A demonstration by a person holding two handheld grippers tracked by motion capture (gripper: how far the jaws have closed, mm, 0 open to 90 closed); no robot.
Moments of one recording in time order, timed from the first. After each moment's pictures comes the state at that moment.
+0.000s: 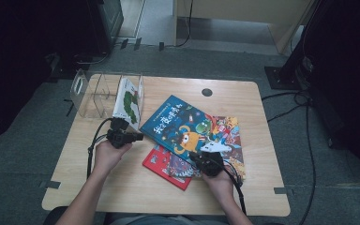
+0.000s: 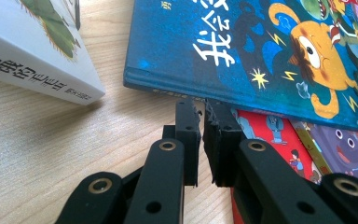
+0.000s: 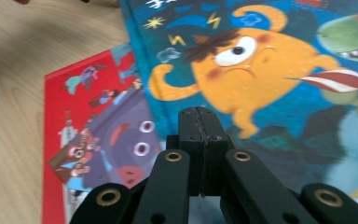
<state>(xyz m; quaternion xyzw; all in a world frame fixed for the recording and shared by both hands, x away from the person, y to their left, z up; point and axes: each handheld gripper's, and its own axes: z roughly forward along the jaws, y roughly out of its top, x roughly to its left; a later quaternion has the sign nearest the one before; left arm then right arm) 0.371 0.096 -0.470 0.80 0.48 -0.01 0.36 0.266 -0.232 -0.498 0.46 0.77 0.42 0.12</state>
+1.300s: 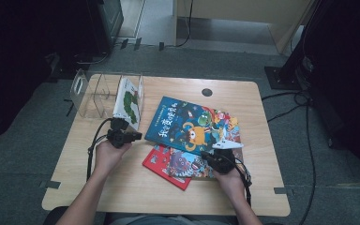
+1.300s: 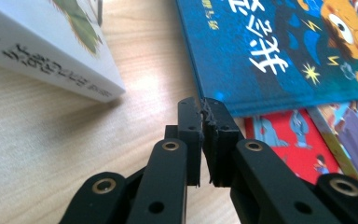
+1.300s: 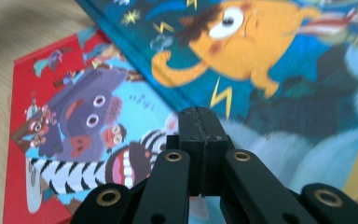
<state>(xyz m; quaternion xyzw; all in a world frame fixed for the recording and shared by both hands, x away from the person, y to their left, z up) 0.373 0.096 -0.475 0.80 0.49 0.02 0.35 0.273 -0.270 -0.496 0.47 0.77 0.41 0.12</state>
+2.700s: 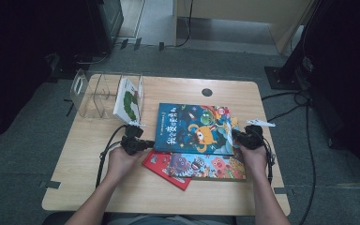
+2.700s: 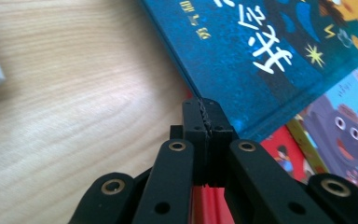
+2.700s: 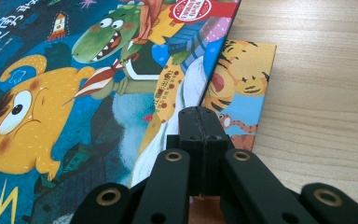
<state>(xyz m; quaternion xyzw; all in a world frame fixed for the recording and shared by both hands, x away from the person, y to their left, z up) 0.354 0.054 -0.489 0.82 0.47 -0.01 0.34 0.348 -0.380 -0.504 0.58 0.69 0.39 0.16</state>
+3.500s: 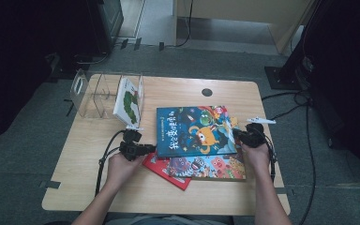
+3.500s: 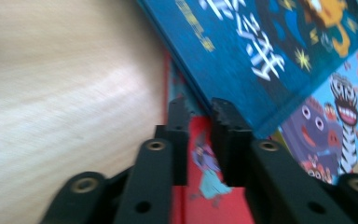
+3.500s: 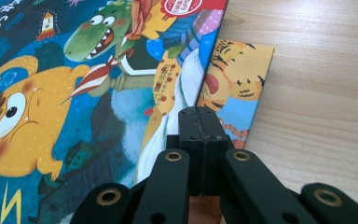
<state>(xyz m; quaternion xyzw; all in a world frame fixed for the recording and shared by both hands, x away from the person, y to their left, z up) 0.339 0.059 -0.483 0.79 0.50 -0.03 0.36 0.355 -0.387 -0.501 0.57 0.71 0.38 0.15</state>
